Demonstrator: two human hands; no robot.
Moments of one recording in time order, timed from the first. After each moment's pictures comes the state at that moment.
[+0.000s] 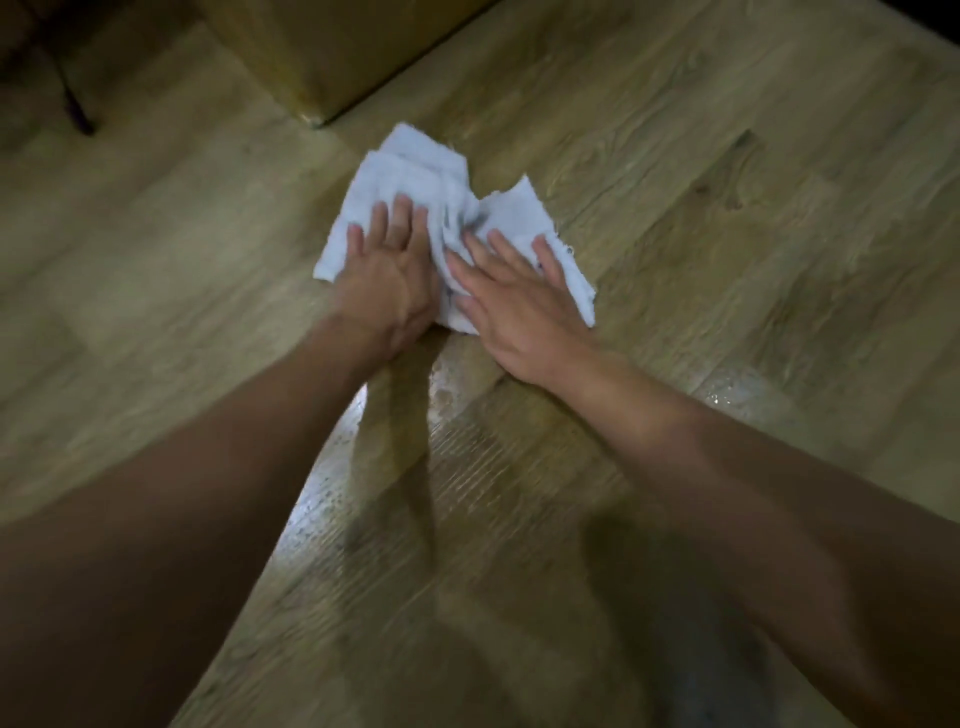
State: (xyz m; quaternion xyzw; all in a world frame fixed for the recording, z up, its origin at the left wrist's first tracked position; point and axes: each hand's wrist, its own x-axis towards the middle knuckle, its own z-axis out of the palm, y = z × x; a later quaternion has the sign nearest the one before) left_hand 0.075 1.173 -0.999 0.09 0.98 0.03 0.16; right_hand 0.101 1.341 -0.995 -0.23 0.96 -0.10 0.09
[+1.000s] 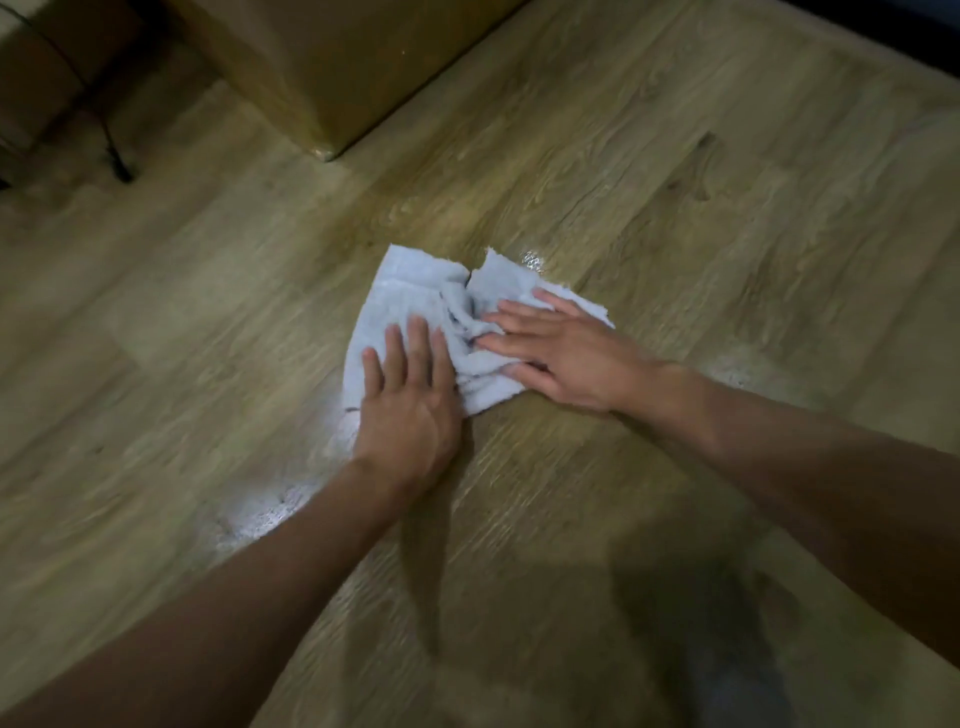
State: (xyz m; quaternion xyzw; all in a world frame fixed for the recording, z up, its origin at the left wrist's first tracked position) left_hand 0.207 1.183 -0.989 0.12 0.98 -0.02 0.18; right_hand 0.144 1.390 -1.000 -0.39 0.91 -0.12 0.06
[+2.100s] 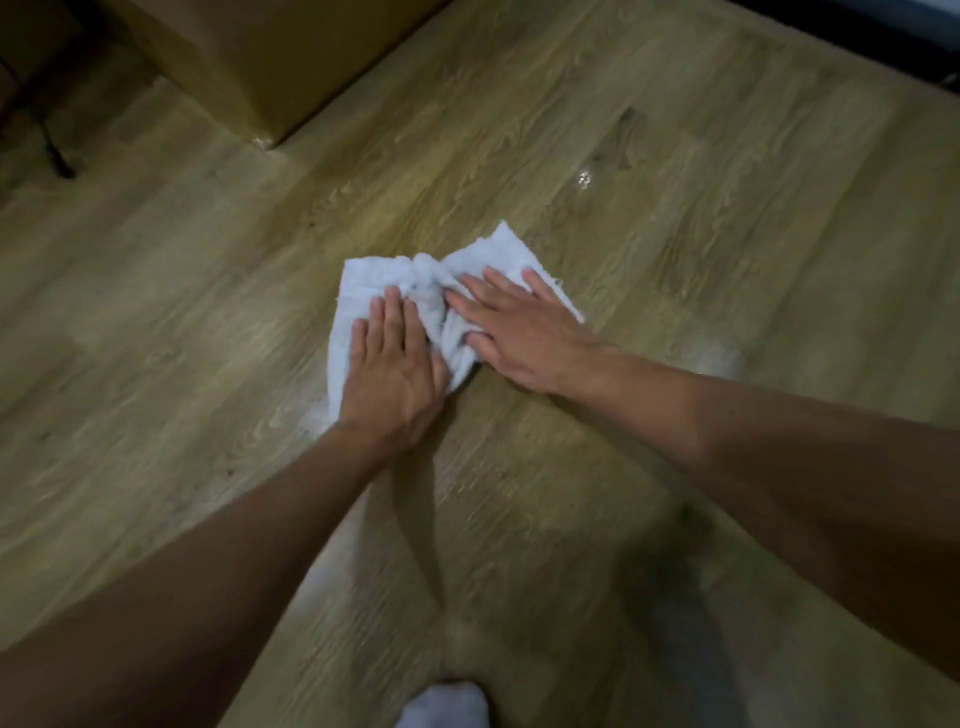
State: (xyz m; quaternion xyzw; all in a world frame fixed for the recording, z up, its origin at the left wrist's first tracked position) left_hand 0.217 1.219 -0.998 0.12 0.99 0.03 0.10; right_hand 0.182 1.397 -0.986 -0.24 0.96 -0.05 0.14
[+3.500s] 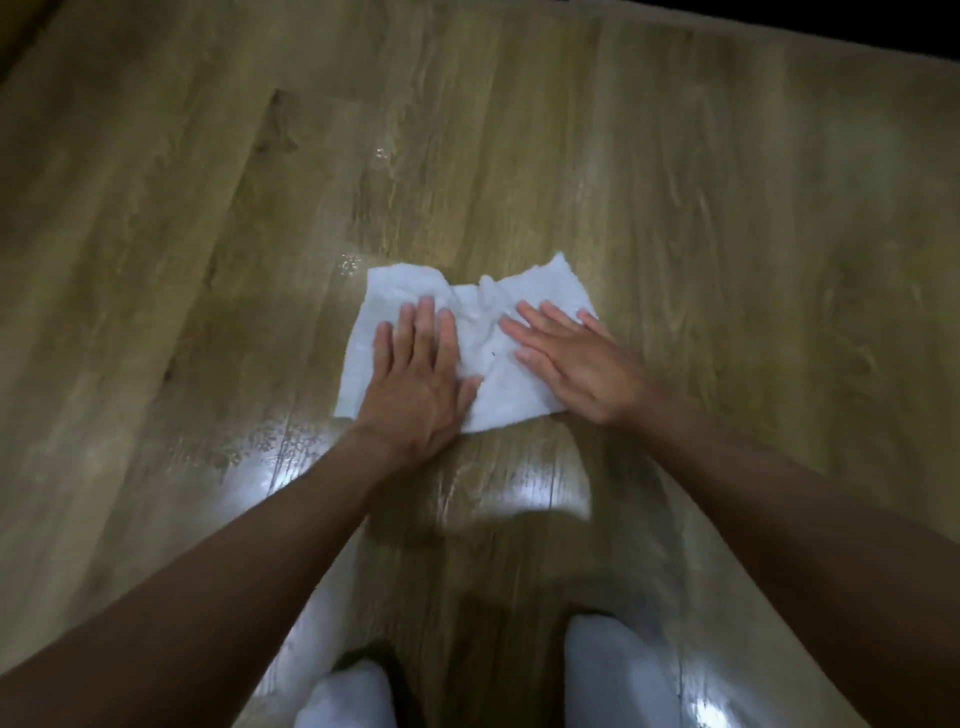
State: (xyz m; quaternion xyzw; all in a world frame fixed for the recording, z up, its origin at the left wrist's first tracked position) left_hand 0.293 1.427 -0.997 0.43 0.89 0.03 0.14; right_hand 0.390 1.622 -0.969 0.08 0.97 -0.19 0.16
